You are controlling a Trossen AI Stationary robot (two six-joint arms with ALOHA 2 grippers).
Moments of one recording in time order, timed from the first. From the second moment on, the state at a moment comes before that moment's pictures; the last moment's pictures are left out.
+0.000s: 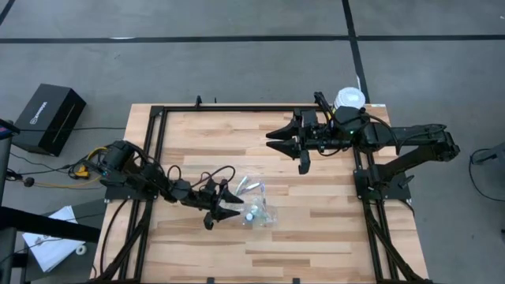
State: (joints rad) left arm -0.38 1.78 0.38 1.57 -0.20 -0.42; right arm 0.07 1.26 1.33 -0.05 0.03 0.26
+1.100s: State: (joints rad) left arm 0.16 1.04 0.38 0.22 0.19 -0.82; right arm 0.00 1.26 1.33 0.06 0.02 0.16
